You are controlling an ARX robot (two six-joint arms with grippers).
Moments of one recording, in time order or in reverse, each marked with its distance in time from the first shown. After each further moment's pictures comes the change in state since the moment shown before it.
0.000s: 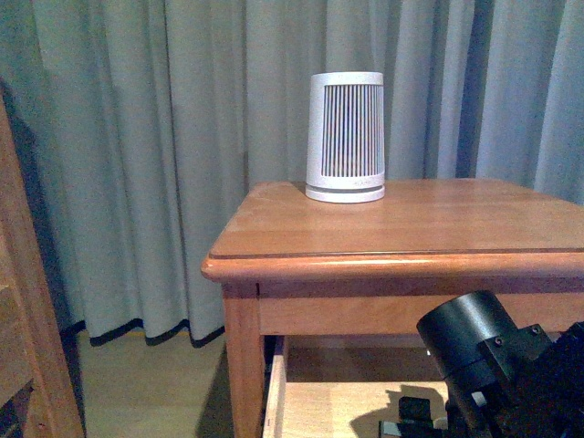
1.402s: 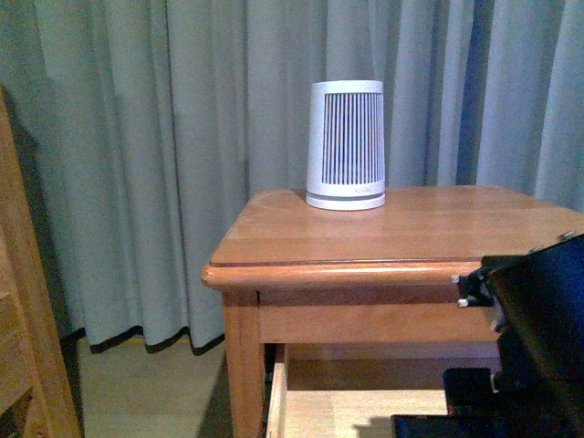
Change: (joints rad) left arm 0.000 0.000 0.000 0.000 0.002 0.000; right arm 0.133 -0.533 -0.351 0.123 0.176 -0.125
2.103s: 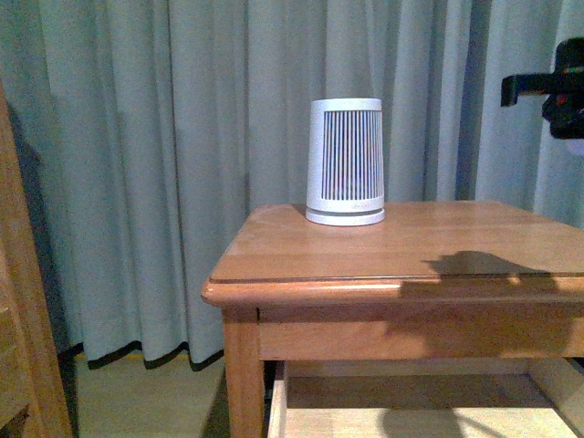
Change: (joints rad) left arm 0.000 0.000 0.000 0.000 0.000 0.000; right arm -0.269 -0.237 0.296 0.035 -0.153 -0.275
